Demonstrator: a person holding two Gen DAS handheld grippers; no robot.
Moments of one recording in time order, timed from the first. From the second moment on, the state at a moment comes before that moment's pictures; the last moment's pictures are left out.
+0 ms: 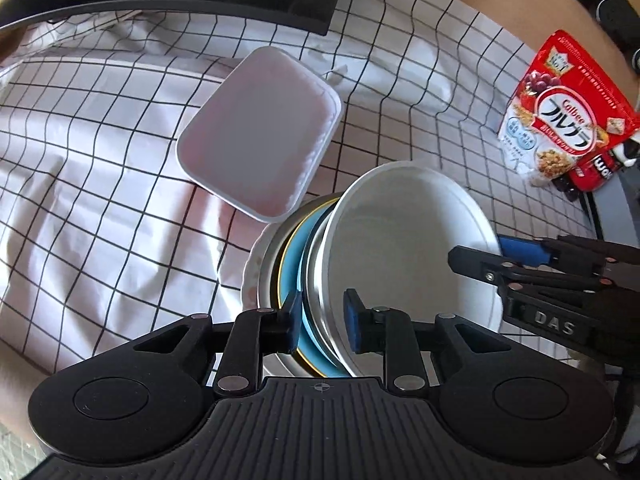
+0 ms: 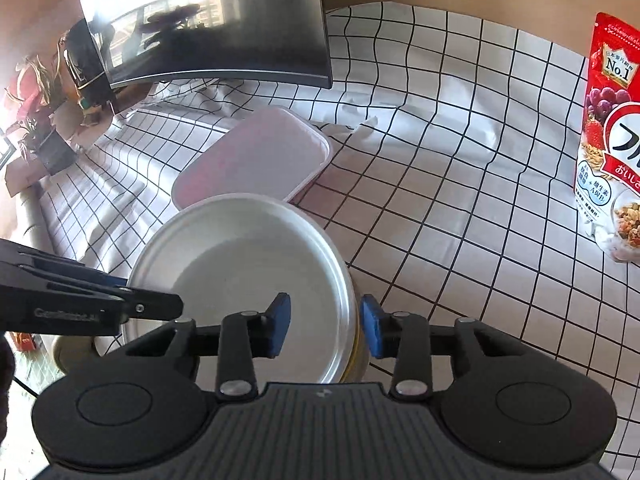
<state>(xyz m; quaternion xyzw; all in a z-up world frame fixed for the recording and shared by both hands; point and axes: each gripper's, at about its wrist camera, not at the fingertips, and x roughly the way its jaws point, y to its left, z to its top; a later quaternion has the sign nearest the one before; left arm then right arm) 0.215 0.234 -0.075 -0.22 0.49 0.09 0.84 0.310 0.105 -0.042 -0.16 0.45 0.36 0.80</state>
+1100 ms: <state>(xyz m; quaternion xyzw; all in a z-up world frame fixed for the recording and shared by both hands) 0.214 0.319 -0.028 -0.29 0.40 0.08 0.87 0.336 0.082 -0.009 -0.05 0.47 0.39 0.79</state>
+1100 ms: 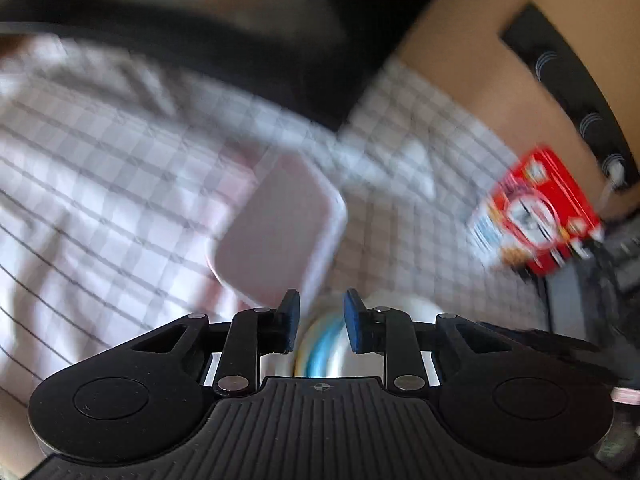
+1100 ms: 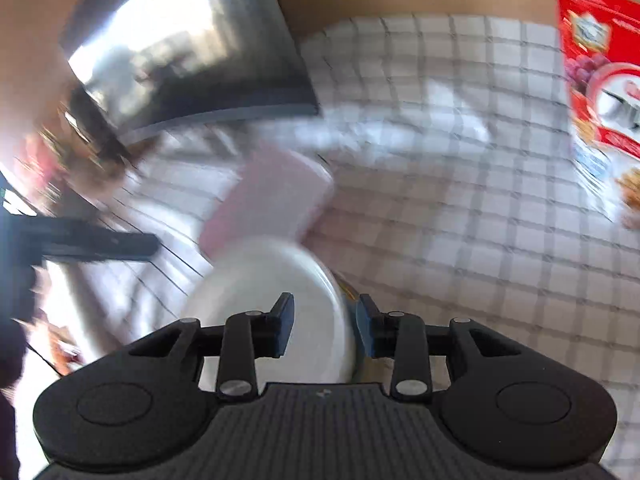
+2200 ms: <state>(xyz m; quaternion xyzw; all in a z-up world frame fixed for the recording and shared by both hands) 0.323 0.363 -0.119 -0.08 0.48 0.13 0.86 0.433 0.257 -0.081 -0.12 0.64 0.28 0.71</state>
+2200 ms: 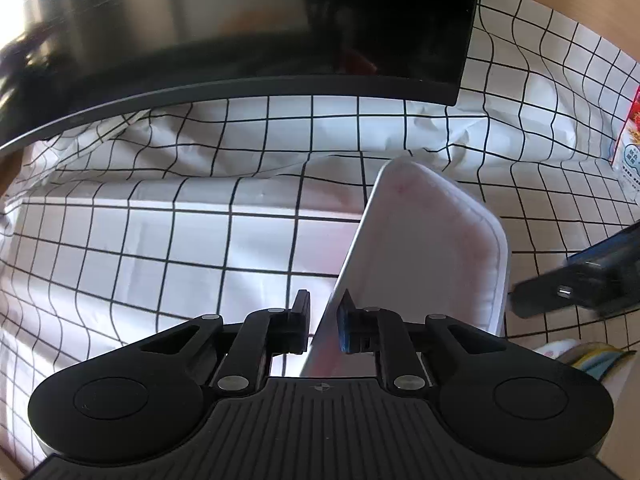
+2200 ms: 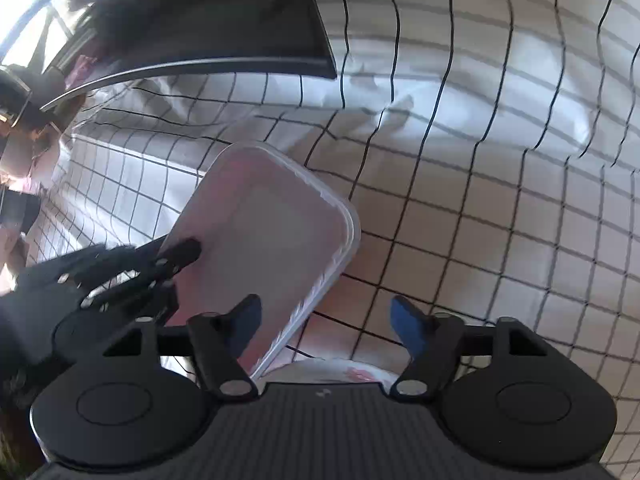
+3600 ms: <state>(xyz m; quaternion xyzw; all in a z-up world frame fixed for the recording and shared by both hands) 0.151 0.442 -0.157 -0.33 0.48 0.24 0.78 0.334 0.397 -0.123 -0.24 0.64 0.39 0.62</state>
